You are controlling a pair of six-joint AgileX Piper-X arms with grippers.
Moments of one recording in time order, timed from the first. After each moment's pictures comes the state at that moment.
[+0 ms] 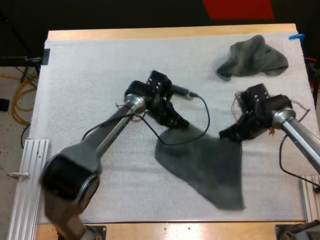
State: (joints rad) left arm -0.49 1.83 -1.34 0.89 0.37 -1.77; right arm 0.32 1.59 -1.04 0.94 -0.18 -1.79
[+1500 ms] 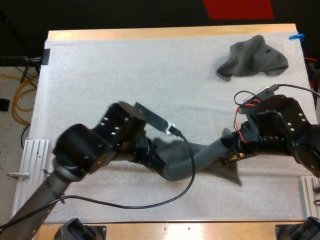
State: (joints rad) left arm -0.72 1.13 -1.33 1.38 0.10 -1.95; right arm 0.66 1.11 -1.31 1.28 -0.19 -1.75
